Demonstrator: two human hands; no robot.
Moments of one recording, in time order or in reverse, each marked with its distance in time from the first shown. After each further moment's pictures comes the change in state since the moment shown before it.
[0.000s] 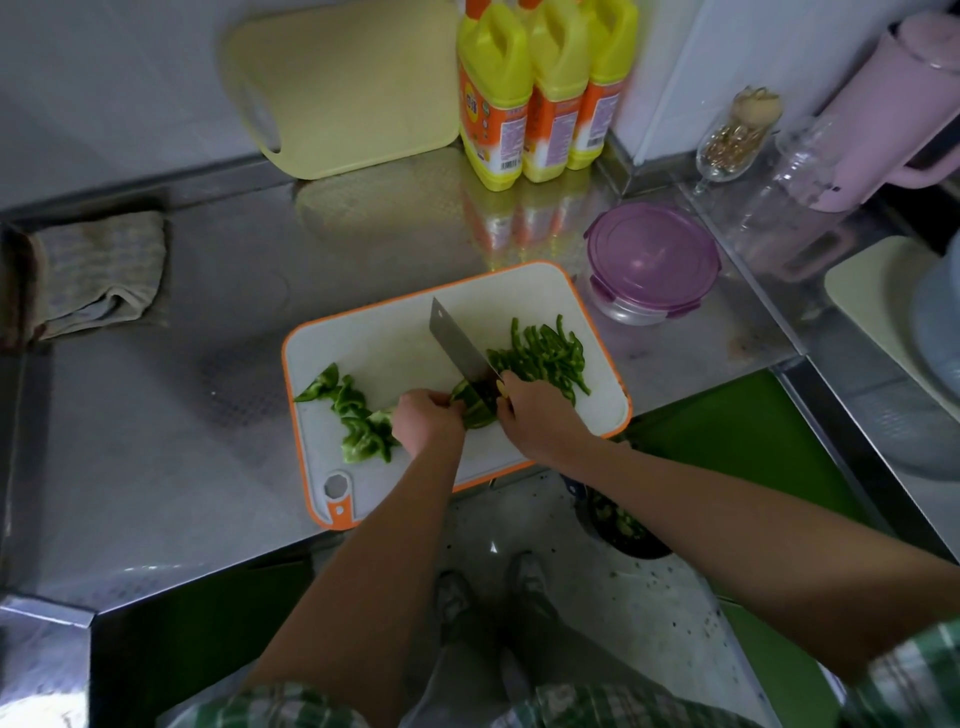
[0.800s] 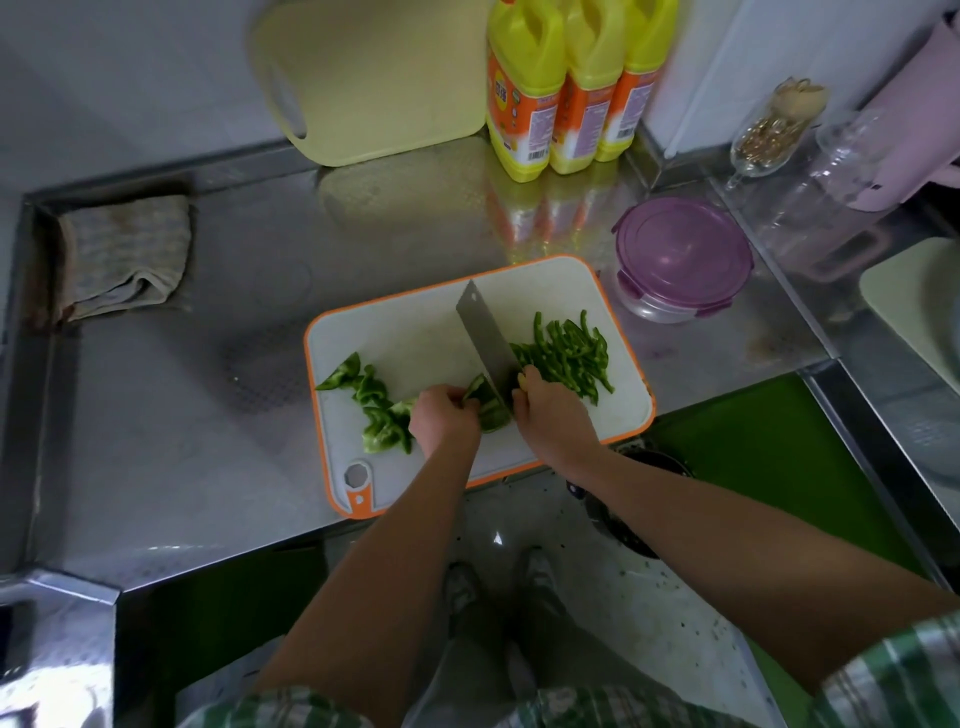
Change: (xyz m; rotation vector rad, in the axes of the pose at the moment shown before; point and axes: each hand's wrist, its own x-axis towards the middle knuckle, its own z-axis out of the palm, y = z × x) left_hand 0.003 -0.011 -0.006 0.062 -0.033 0.093; right_hand 0.005 -0.005 0.025 -0.039 0.085 0.117
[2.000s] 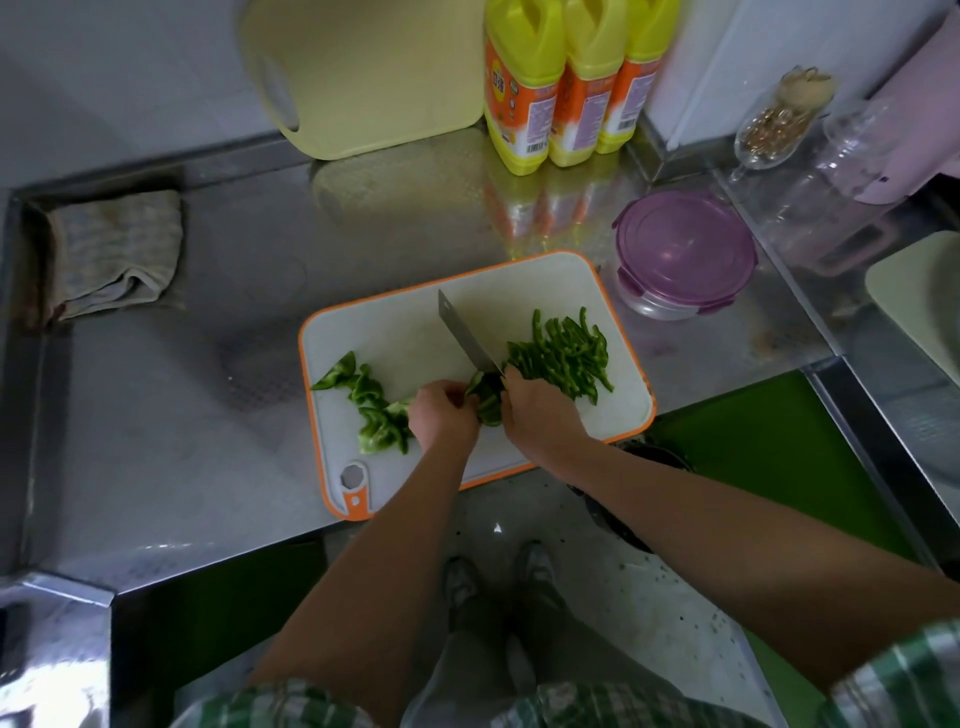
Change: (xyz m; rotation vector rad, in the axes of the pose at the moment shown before) left_hand 0.003 0.004 0.001 0.006 -0.015 0.042; right_hand 0.007 -0.009 0.000 -0.107 -0.087 -0.041
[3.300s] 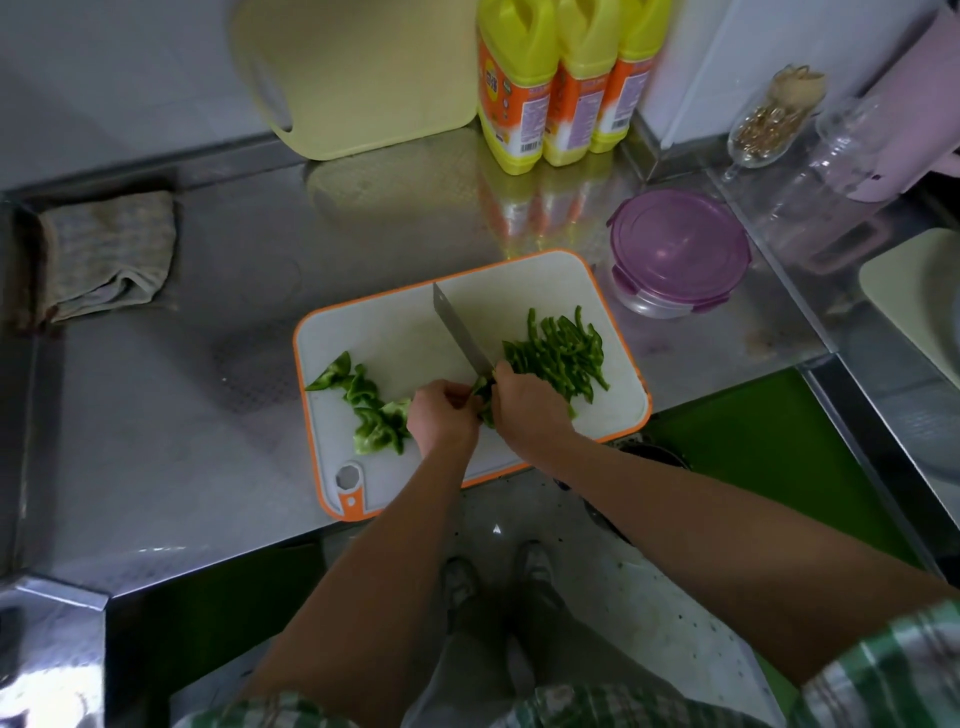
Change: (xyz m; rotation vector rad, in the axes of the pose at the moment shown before) left_hand -0.003 -0.003 0.005 -0.069 0.016 -0.009; right_hand 0.005 -0.007 0.000 -0.009 0.023 0.012
